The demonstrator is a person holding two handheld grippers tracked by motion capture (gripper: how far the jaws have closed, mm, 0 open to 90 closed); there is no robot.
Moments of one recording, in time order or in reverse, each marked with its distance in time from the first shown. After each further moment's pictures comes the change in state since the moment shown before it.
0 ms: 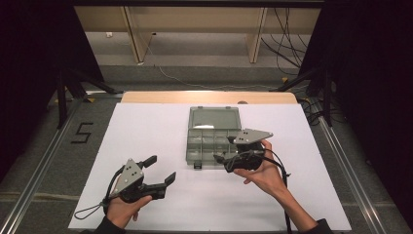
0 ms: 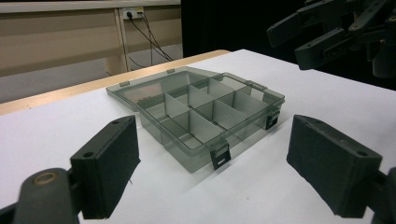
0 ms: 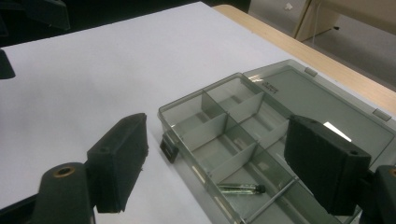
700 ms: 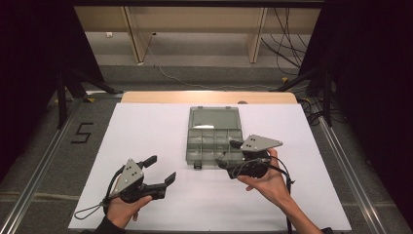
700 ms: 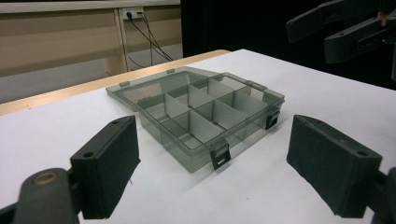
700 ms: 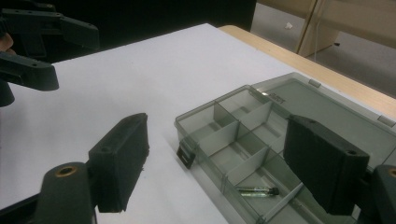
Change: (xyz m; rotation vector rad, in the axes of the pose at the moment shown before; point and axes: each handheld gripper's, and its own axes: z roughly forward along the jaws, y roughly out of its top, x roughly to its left) left arm 0.000 0.000 0.000 0.000 -0.001 0.006; right arm 0.011 -0.010 -0.018 -0.087 0.018 0.029
